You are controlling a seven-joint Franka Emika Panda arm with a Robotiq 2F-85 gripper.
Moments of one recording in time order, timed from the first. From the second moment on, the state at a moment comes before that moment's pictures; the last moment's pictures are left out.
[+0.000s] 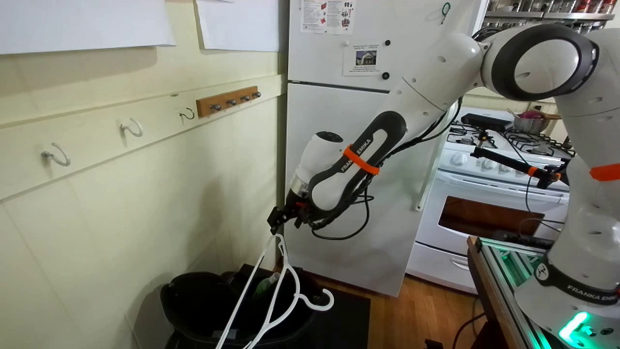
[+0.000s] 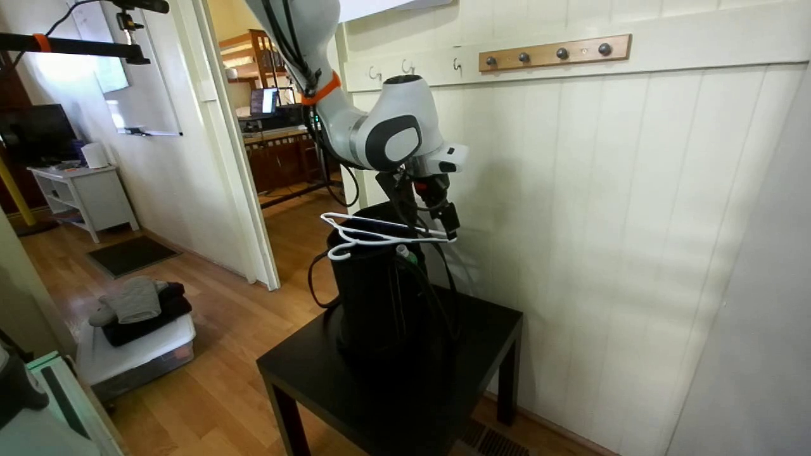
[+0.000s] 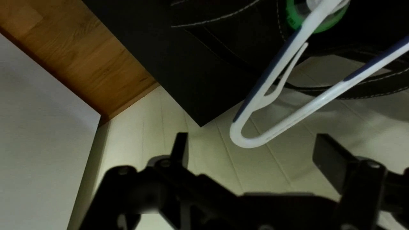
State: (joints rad) arm 0.01 0.65 -0.07 -1.95 0.22 2.95 0.36
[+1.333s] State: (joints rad) arm 0.06 0.79 -0.09 -1.80 0.31 2.92 0.58
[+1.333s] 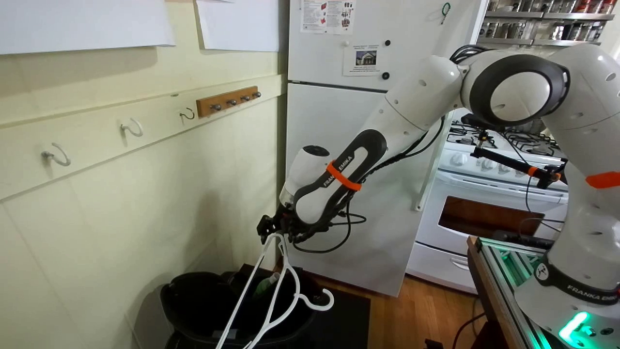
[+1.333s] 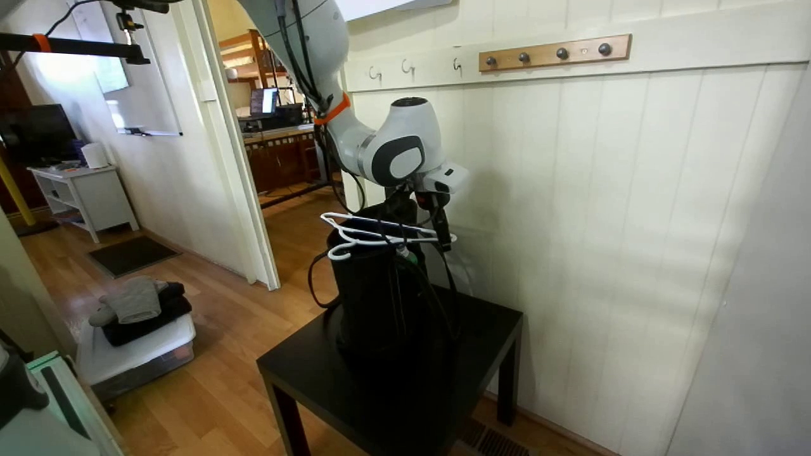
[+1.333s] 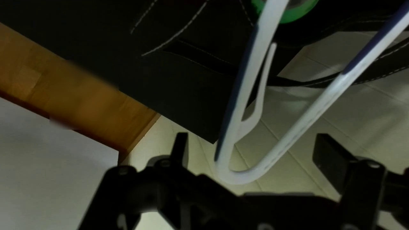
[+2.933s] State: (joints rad) arm 0.07 0.84 -0.11 -1.73 0.31 2.92 0.64
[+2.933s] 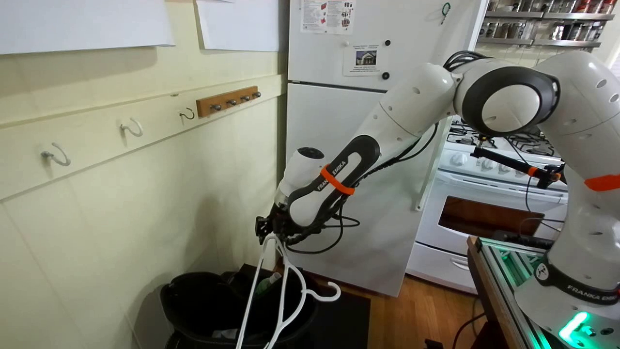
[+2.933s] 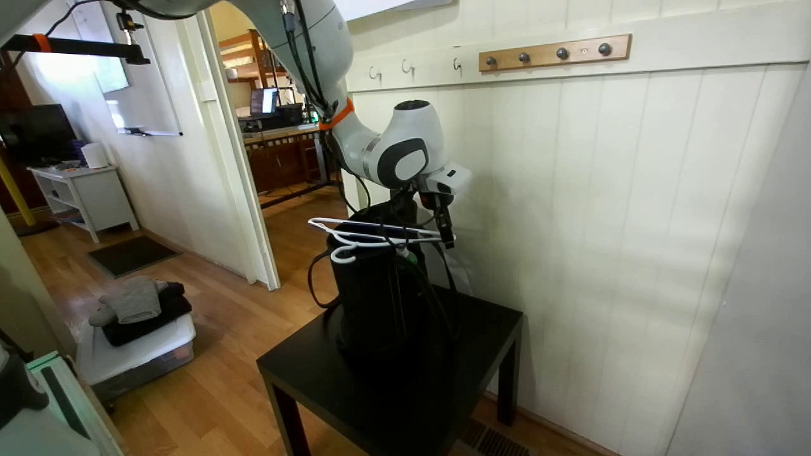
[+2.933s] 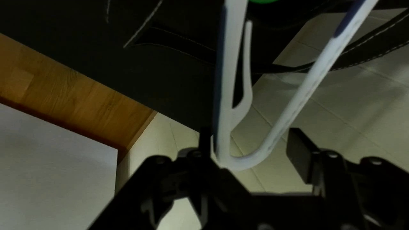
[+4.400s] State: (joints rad) arm 0.09 0.82 -0.10 -1.73 0.30 2.92 0.60
